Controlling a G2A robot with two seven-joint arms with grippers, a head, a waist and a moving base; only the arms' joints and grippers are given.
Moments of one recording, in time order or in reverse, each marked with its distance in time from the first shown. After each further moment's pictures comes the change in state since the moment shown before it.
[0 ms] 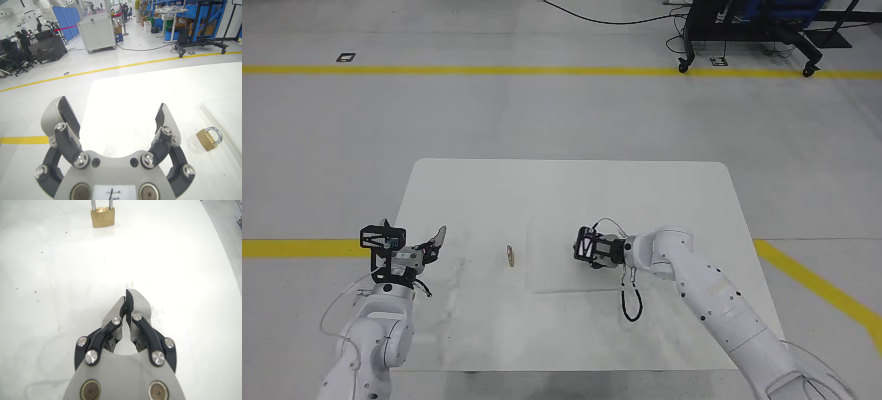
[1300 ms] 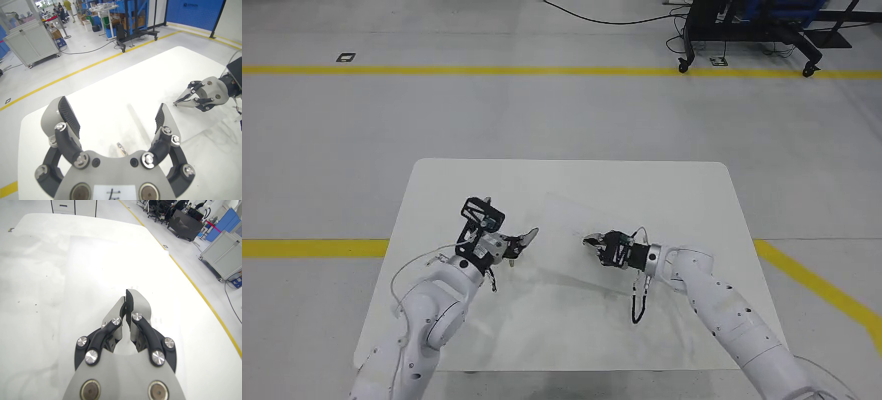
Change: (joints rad) left arm -0.245 -0.027 0.353 -0.101 0.024 -0.213 -0.322; right arm -0.082 0.048 0.058 0.122 -0.231 0.126 -0.696
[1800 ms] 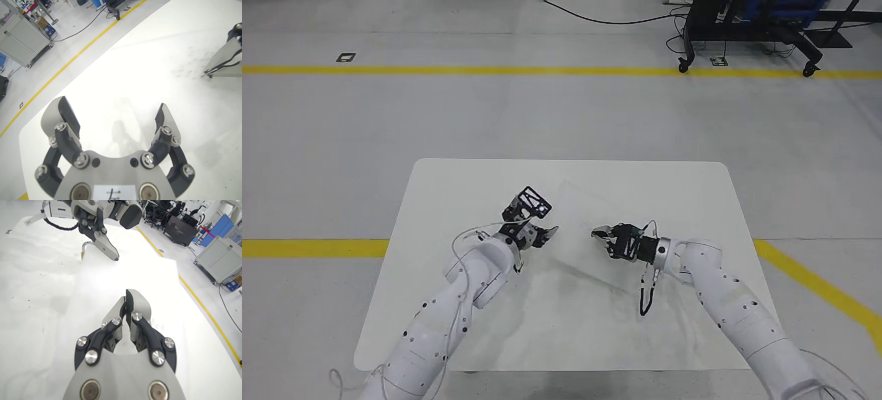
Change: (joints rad) left arm -0.307 -0.059 0.251 0.337 0.146 0.056 -0.127; right arm 0.036 0.013 0.017 0.038 -0.011 -0.024 -0.038
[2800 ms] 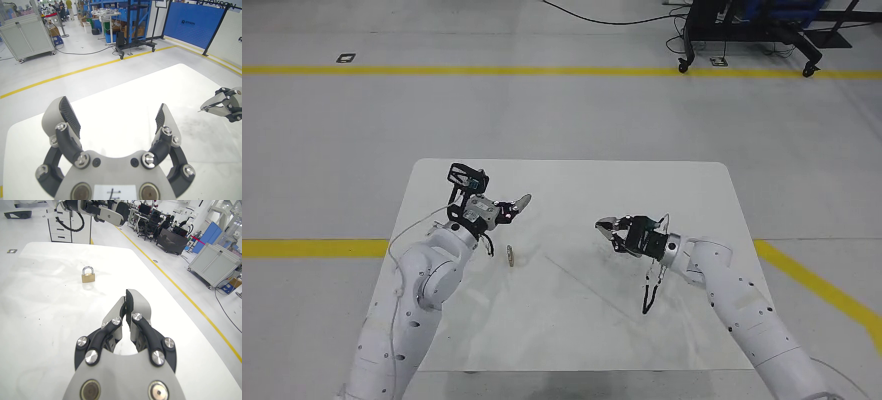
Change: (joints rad) left arm 0.118 0.026 -0.304 -0.113 -0.349 -0.111 0.180; right arm -0.063 0.025 0.078 -0.136 0.118 -0.029 0.039
